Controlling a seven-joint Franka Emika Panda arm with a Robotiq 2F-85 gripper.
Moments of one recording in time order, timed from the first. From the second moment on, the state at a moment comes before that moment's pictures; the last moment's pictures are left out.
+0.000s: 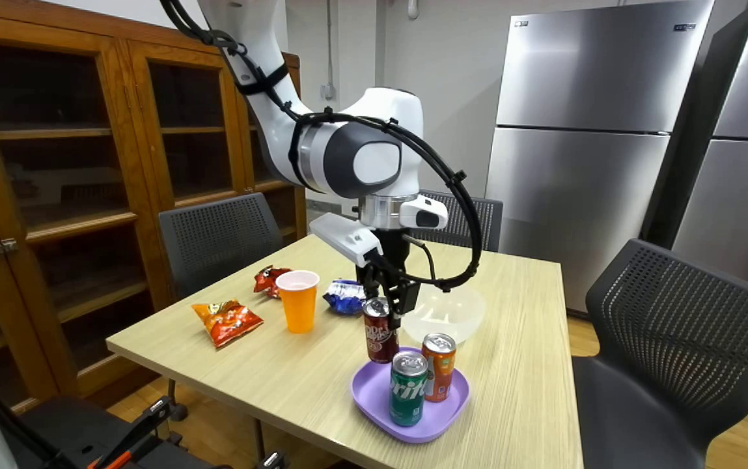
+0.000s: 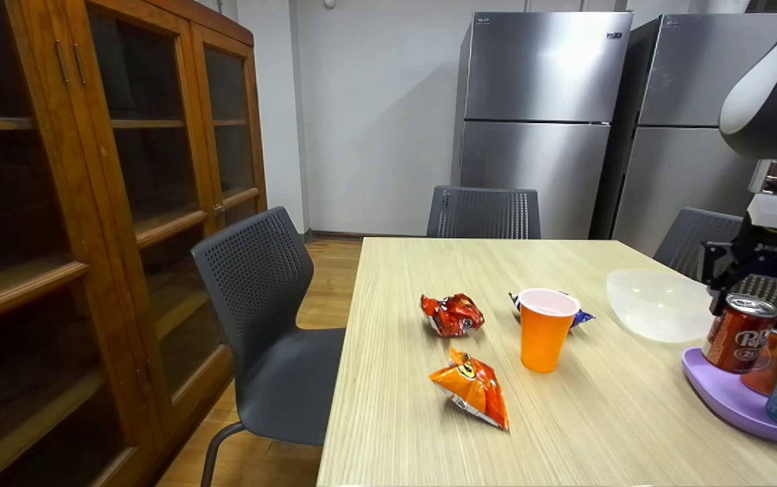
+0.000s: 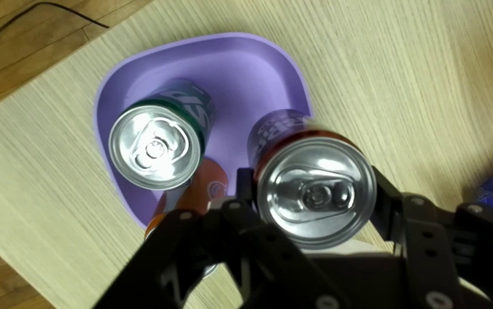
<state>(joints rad) -0.14 0.15 -0.20 -2.49 0.08 2.65 0.08</state>
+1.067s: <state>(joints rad) -0.14 0.25 -0.21 -2.40 0.08 2.65 0.10</state>
